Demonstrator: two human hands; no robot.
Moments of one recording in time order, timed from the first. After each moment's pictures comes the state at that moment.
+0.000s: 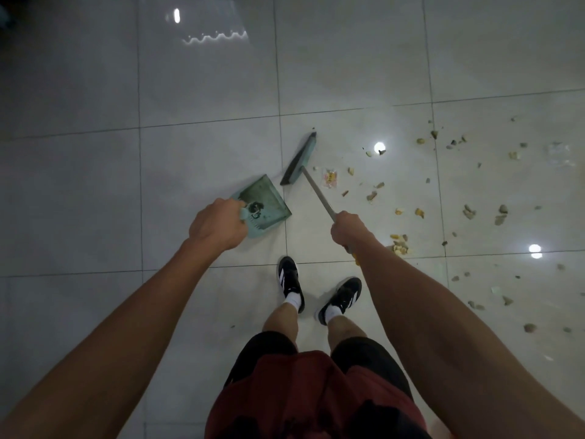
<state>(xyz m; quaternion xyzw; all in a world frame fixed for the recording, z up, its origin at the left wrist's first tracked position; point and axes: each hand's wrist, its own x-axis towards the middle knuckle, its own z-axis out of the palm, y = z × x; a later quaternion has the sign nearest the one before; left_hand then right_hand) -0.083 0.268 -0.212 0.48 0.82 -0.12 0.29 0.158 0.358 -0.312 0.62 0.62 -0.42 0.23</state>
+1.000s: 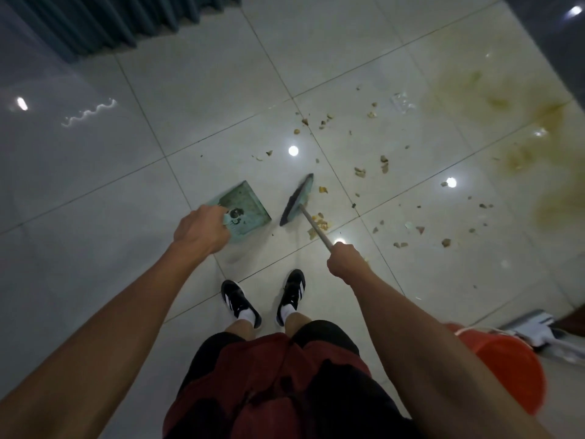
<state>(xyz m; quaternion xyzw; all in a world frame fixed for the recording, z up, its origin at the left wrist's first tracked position) 0.146 0.324 -0.209 0.65 0.70 -0.14 0.27 0.436 0.249 -0.285 0.77 0.48 -0.38 0.19</state>
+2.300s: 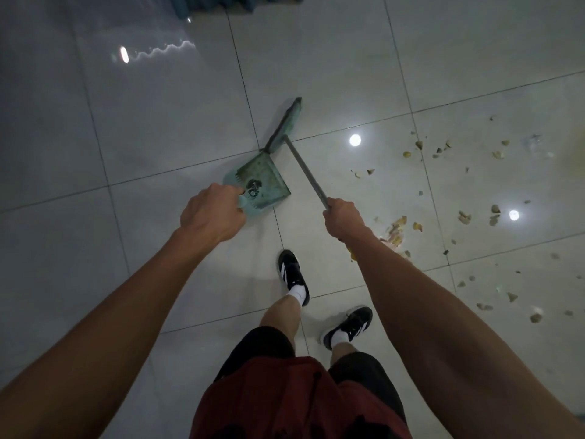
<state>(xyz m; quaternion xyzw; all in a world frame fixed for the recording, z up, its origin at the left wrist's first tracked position) -0.196 0.509 -0.221 0.57 0.76 -0.13 0.28 0.052 0.544 -0.348 0.67 0.60 -0.41 0.13</state>
